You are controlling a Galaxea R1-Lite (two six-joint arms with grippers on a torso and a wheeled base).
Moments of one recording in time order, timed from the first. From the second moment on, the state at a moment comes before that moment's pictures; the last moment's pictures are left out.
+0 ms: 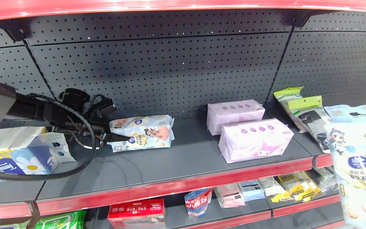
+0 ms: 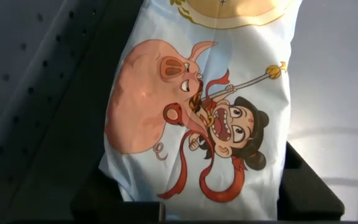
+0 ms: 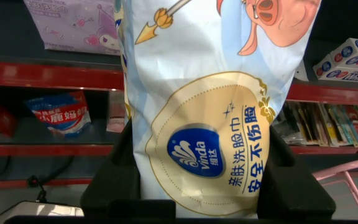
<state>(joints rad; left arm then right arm) 0.03 2.16 -1.41 0.14 -0.80 0.86 -0.02 0.76 -0.33 -0.14 0.00 -0.26</state>
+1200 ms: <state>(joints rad) 0.08 1.91 -0.95 -0.09 -0.87 0.83 -0.02 0.76 -0.33 -0.14 0.00 -0.25</state>
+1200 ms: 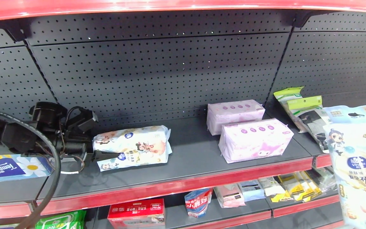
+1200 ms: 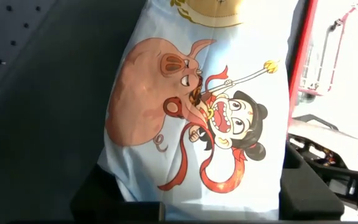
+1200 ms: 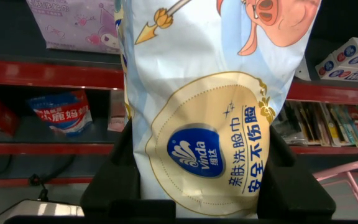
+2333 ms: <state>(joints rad) 0.06 1.85 -0.76 -0.21 -0.95 0.84 -0.02 0.75 -0.33 -0.14 -0.01 -0.25</state>
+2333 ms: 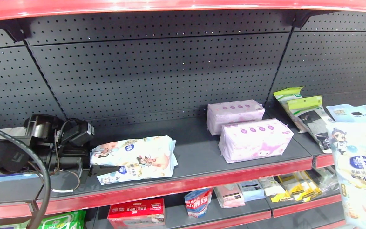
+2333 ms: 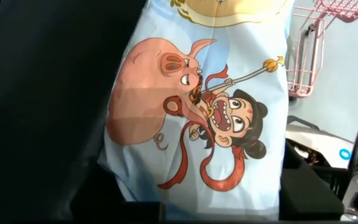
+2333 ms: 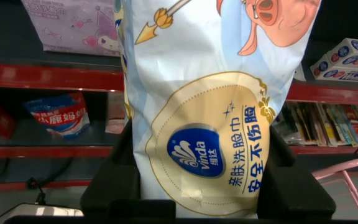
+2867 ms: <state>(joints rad) 0.06 1.89 -0.68 -0.37 -0.94 0.84 -0.02 0.75 -0.33 -0.14 -0.01 -0.26</state>
